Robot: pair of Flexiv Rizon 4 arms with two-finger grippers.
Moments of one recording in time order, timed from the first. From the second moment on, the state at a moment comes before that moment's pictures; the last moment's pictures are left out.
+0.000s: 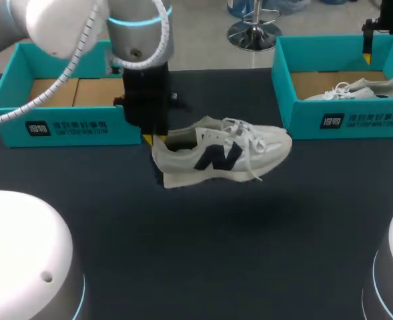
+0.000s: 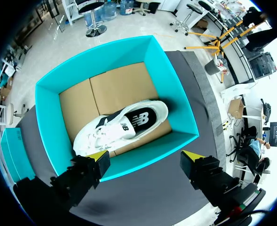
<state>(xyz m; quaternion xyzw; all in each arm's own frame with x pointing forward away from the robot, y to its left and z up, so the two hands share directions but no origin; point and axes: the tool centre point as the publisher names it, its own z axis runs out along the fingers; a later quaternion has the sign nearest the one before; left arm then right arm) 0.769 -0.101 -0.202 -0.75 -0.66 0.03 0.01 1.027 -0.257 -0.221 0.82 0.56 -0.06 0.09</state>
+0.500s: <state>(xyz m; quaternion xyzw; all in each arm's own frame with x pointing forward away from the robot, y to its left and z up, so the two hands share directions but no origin) 0.754 -0.143 -0.268 -0.76 -0.64 0.01 0.05 1.027 -0.257 -0.221 0.82 0.56 -0.06 0.09</state>
